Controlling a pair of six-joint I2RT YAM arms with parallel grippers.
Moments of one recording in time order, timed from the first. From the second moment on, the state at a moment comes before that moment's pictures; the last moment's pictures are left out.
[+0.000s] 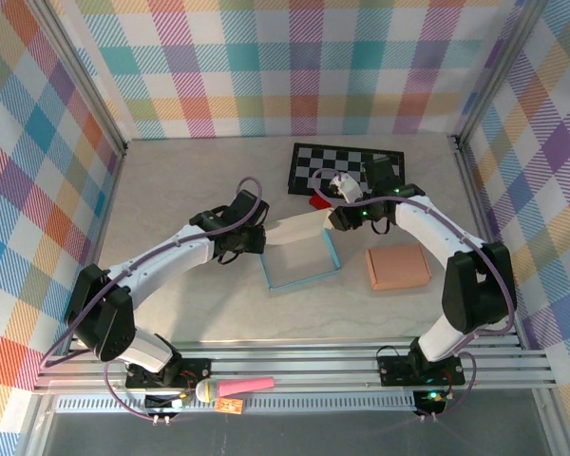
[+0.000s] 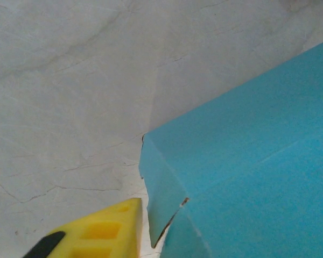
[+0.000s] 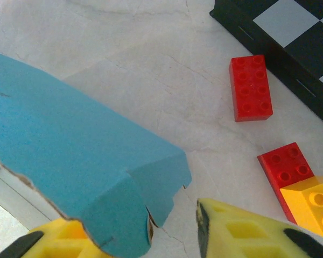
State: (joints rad) left arm -0.66 1.49 1.12 -0.68 -0.17 -0.43; right arm 0.33 1.61 1.21 -0.58 -0.42 -0.34
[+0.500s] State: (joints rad) left arm -0.66 1.53 1.17 -0.68 -0.20 -0.45; right arm 0.38 1.63 1.23 -0.59 -0.39 -0.28
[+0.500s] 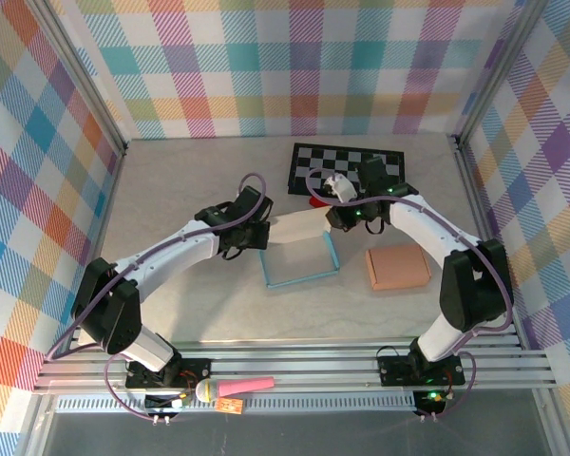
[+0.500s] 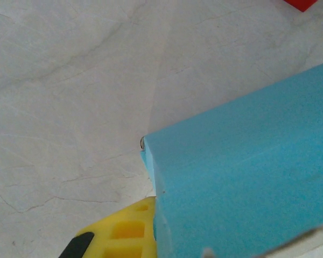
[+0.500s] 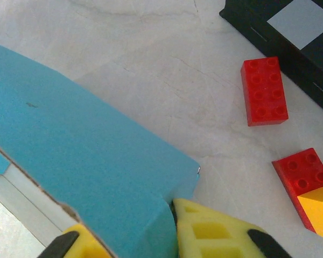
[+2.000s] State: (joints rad) left arm -0.53 1.40 0.89 -0.30 -0.23 -0.55; right arm 0.74 1.54 0.92 -0.01 0.17 0.41
